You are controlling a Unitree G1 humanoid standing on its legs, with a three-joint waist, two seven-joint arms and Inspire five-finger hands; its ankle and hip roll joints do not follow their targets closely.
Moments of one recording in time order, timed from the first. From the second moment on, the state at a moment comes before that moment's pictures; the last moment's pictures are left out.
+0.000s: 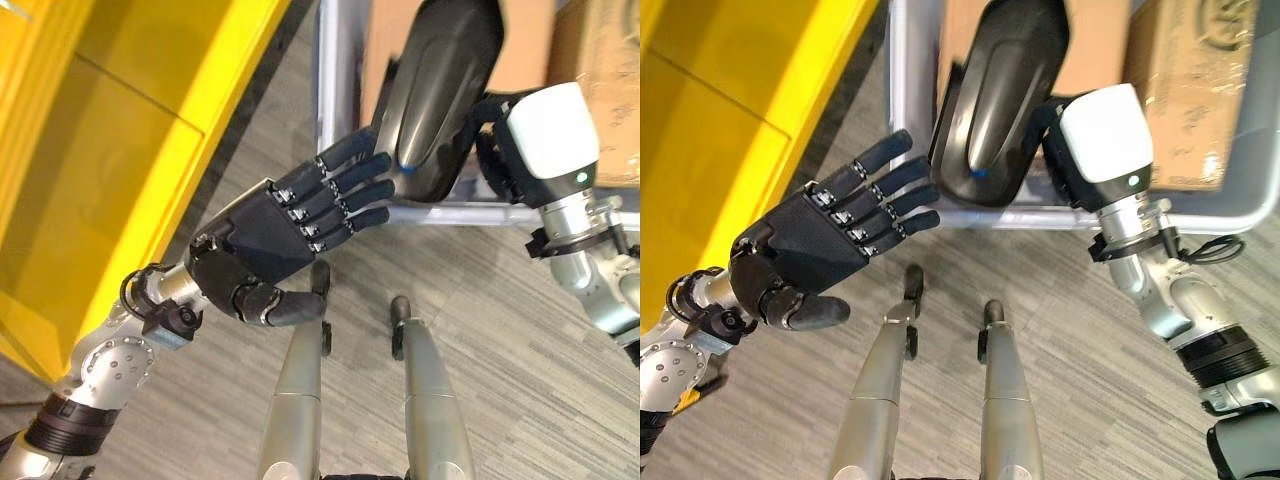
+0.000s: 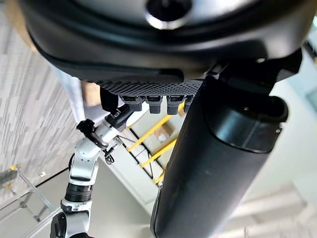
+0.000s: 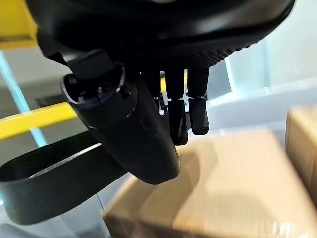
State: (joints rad) left arm -0.22 0.87 -0.09 -0.28 -1.37 0.09 -0.82; right arm -0.59 -1.02 0.40 0.12 -0.65 -0.18 -0.55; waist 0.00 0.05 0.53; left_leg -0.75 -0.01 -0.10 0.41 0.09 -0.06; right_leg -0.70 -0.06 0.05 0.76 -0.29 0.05
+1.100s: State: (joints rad) left arm -0.42 0.45 -0.48 -0.13 -0.84 -0.01 -0.49; right arm -0.50 -0.85 0.45 0.10 -0.28 0.09 0.02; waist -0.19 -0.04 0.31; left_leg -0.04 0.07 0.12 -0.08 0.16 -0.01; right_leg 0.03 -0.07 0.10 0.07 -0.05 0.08
